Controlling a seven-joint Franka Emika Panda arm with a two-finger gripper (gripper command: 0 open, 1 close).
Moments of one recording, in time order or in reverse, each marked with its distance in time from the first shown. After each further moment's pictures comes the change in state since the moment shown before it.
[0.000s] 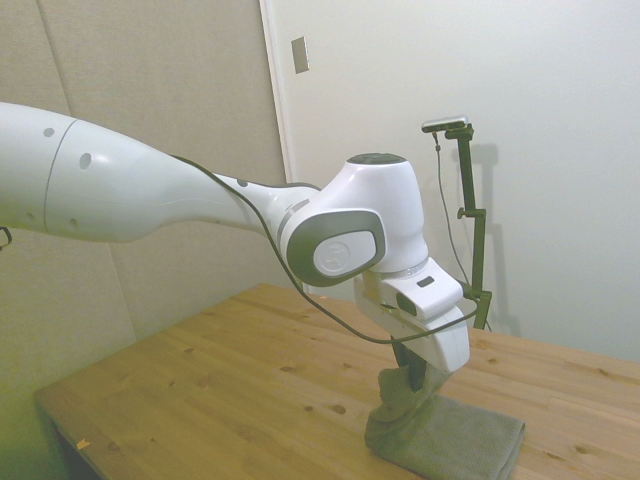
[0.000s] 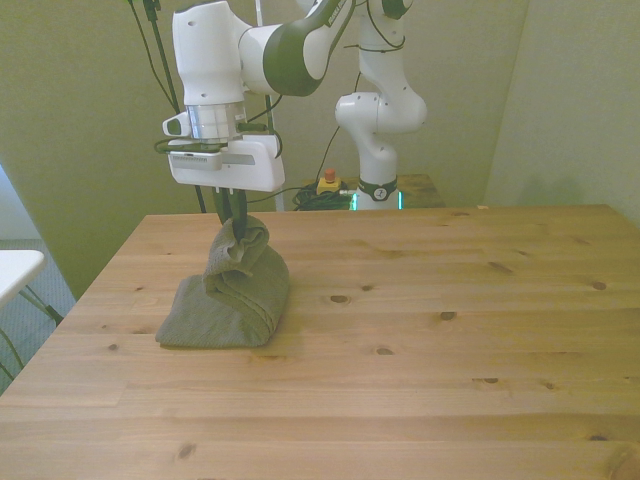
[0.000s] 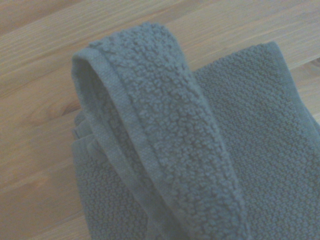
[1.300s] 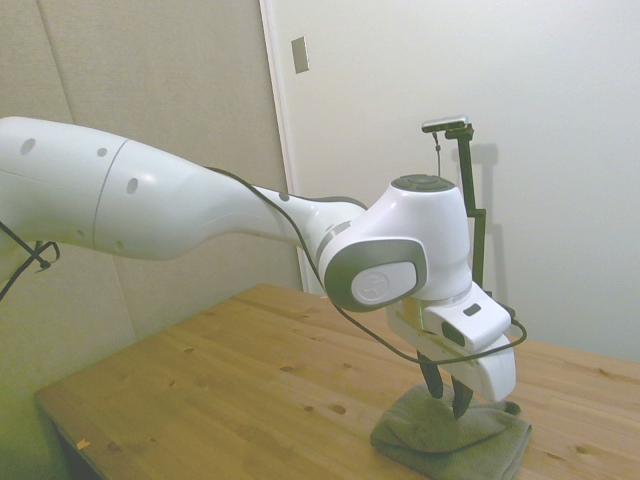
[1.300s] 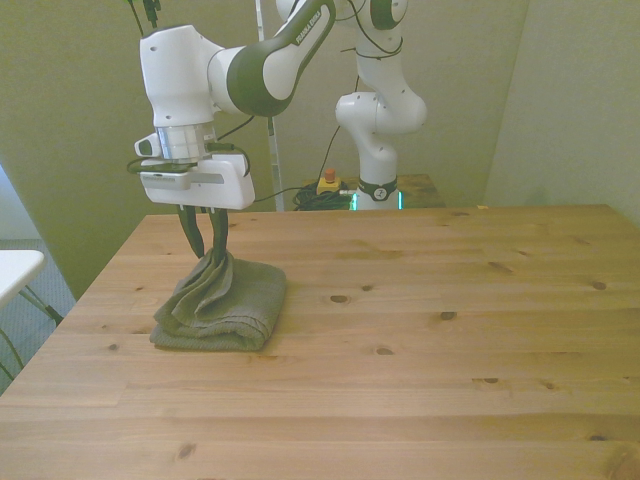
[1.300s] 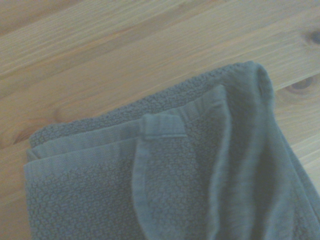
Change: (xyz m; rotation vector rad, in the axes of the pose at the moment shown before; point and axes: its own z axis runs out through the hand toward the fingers) arm 0.039 0.010 0.008 0.008 0.027 -0.015
